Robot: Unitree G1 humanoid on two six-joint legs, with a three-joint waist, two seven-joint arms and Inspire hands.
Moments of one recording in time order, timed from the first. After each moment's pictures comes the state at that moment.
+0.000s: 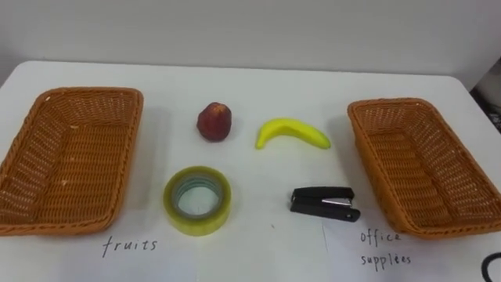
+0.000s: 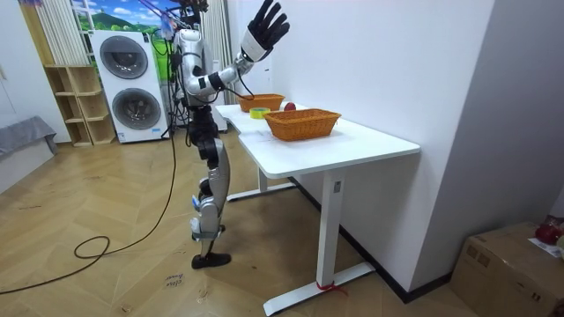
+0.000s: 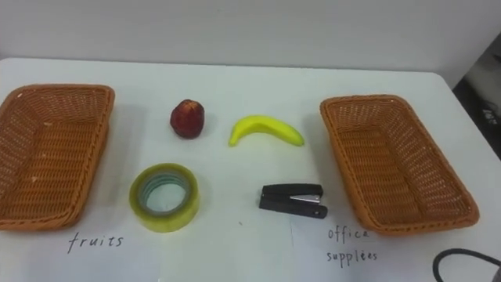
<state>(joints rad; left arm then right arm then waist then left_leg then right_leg) 0.28 0.23 0.18 1.17 0.16 -0.03 0.19 0.07 -0.39 -0.48 -0.31 0.38 -0.27 -0.93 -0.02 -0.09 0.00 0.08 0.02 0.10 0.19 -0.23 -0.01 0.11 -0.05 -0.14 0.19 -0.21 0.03</state>
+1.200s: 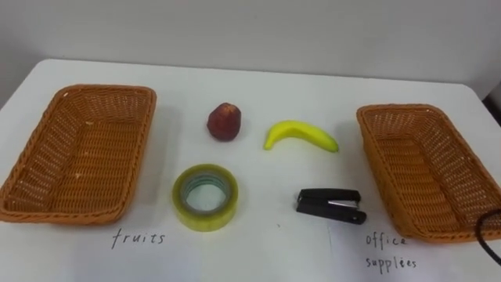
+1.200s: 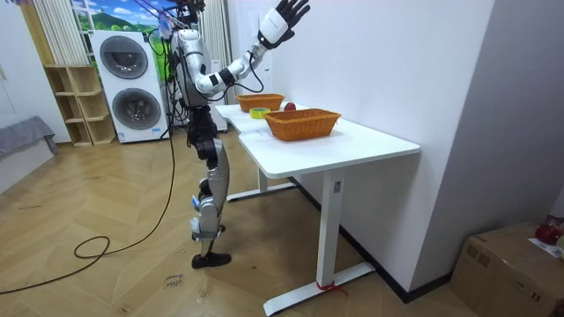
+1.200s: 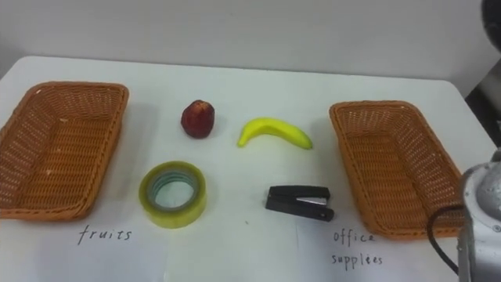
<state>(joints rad) 0.26 0.22 0.18 1.17 0.23 0.03 0.10 -0.06 -0.43 -0.27 -0.32 -0.02 -0.12 -0.53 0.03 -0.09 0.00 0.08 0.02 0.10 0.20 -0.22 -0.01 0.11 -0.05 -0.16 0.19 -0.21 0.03</state>
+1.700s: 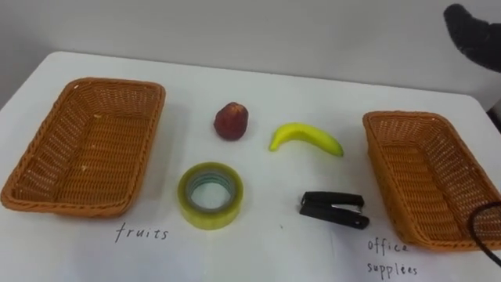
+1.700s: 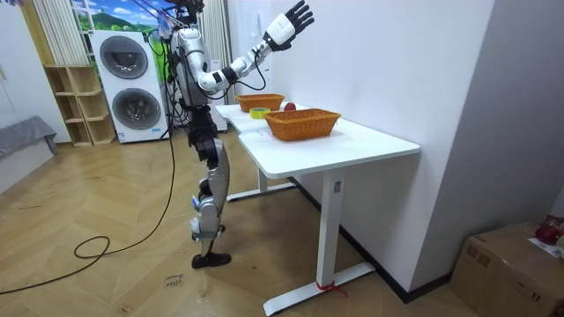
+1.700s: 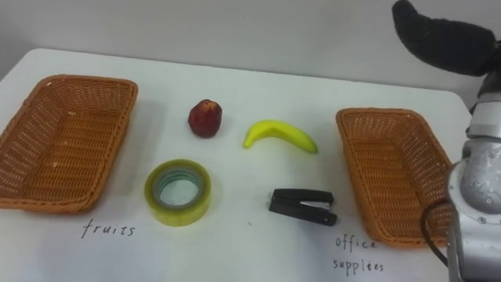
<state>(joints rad) 0.26 0.22 0.18 1.12 0.25 0.04 0.05 -0.09 -0.43 -0.21 -0.31 -0.03 -0.09 -0.27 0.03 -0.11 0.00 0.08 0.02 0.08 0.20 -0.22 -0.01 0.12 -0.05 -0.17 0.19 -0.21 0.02</state>
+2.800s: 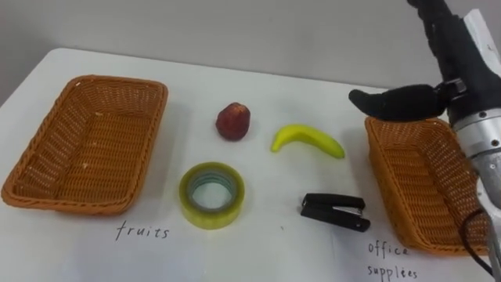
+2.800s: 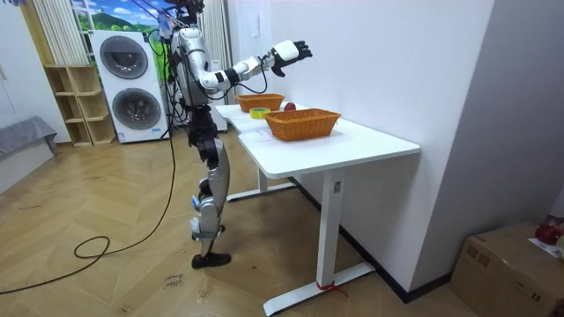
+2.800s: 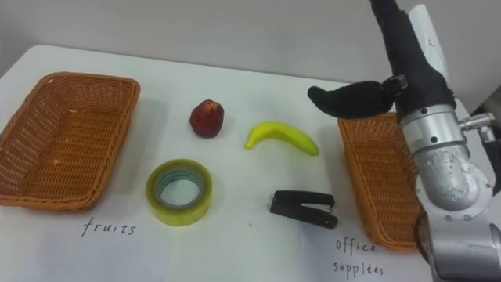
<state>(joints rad) 0.25 0.25 0.16 1.11 0.26 0.04 -0.01 -0.08 -0.44 -0.12 -0.20 -0.20 -0.01 0.12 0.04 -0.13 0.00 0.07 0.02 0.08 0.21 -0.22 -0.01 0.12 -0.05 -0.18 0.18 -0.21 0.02</state>
